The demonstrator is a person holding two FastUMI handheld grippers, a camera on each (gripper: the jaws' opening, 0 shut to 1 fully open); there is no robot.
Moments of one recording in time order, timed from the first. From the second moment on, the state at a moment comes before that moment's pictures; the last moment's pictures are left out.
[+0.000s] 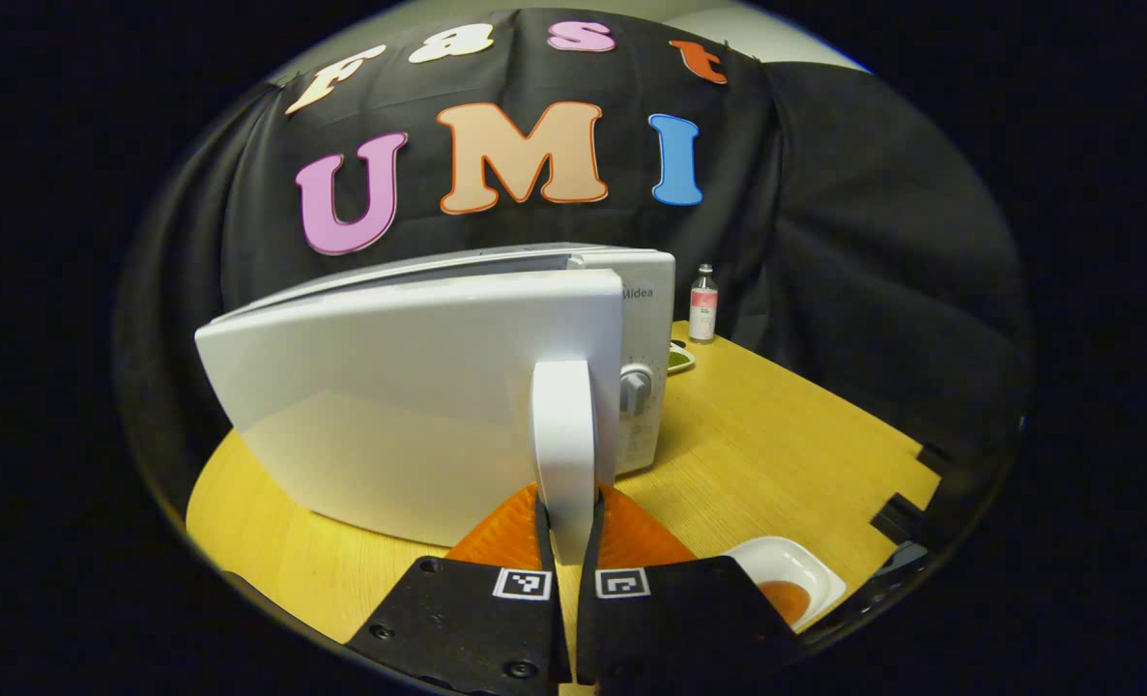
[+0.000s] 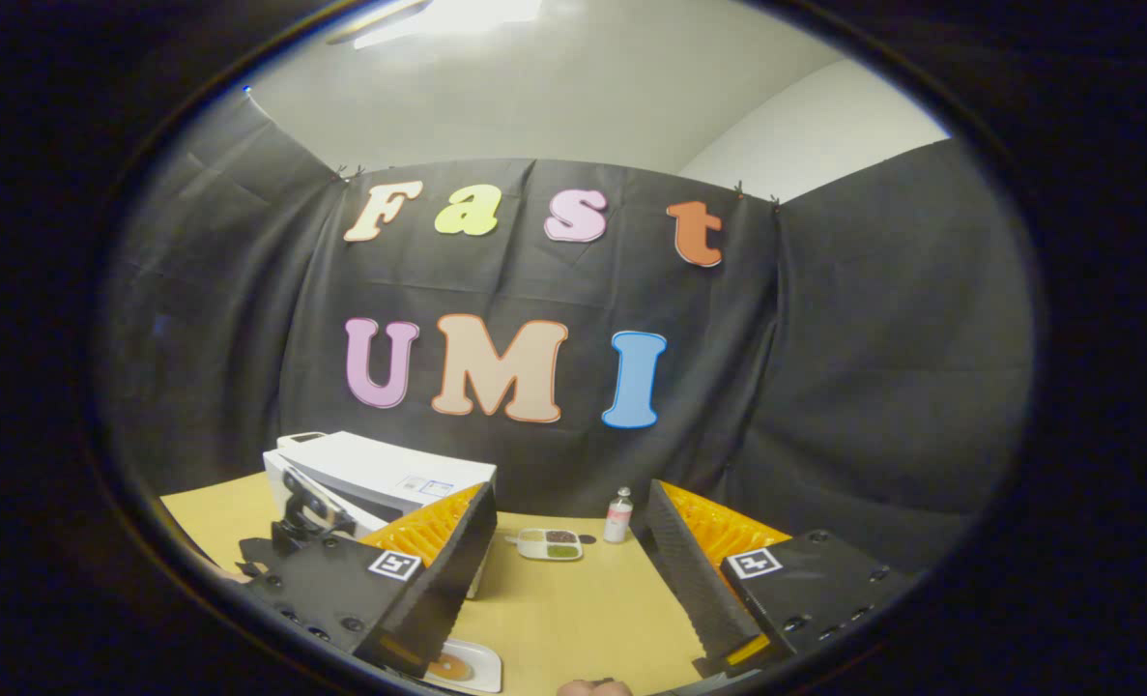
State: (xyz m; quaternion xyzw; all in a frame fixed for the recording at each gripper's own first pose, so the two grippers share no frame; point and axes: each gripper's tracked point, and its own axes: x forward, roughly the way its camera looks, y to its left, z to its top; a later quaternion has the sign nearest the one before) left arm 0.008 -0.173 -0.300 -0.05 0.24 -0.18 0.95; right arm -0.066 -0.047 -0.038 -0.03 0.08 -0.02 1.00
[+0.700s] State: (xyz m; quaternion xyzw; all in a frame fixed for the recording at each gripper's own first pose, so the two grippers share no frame) left arm -0.120 -0.018 -0.305 -0.04 0.27 -0.09 0.96; right arm -0.043 0.057 -0.081 0.02 0.11 0.09 0.99
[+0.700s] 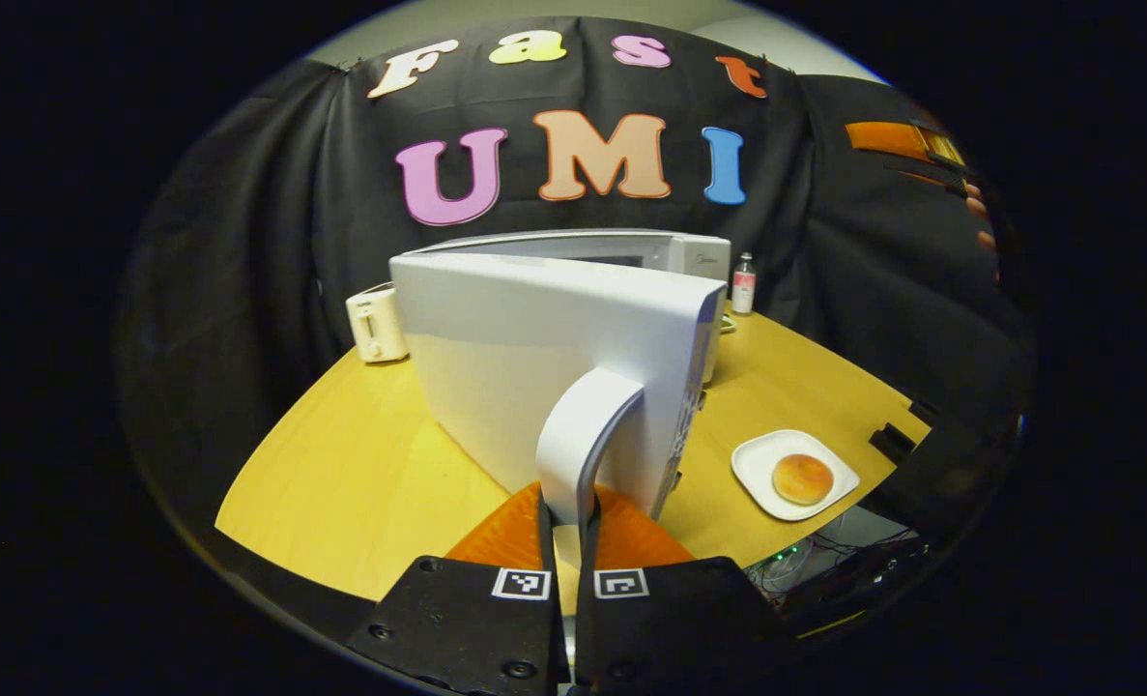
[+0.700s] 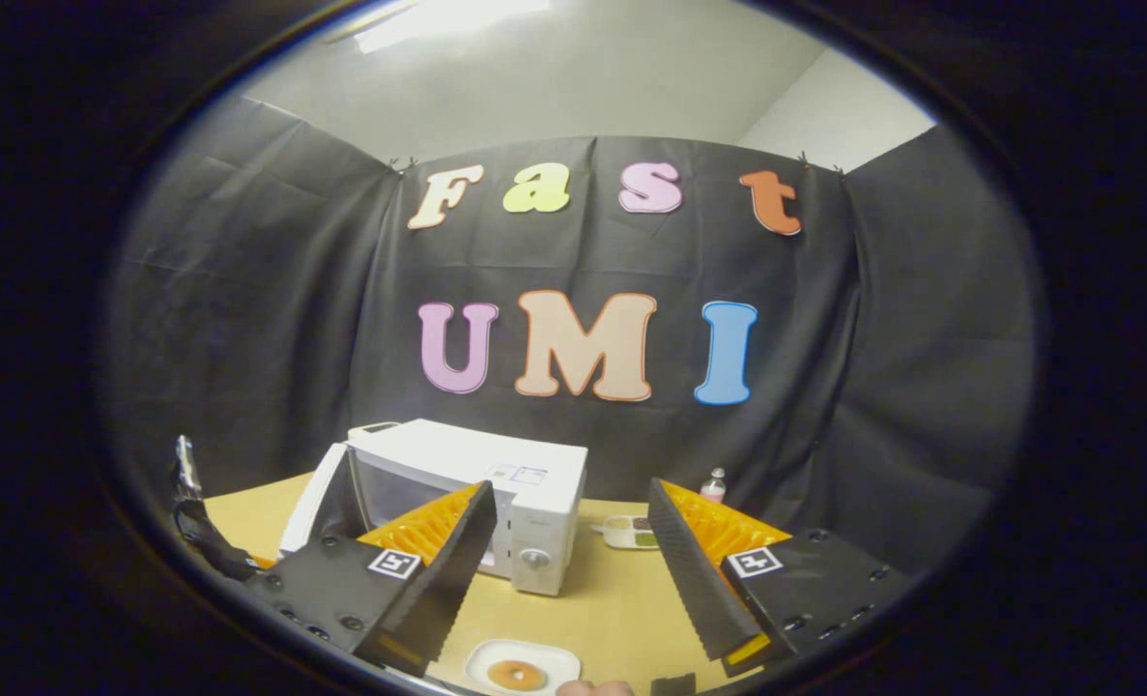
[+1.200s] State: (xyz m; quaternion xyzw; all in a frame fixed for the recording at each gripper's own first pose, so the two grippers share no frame) left arm -0.144 0.086 -0.321 -0.08 0.28 -0.01 0.96; right arm -0.041 0.078 -0.190 0.17 0.23 0.05 0.96
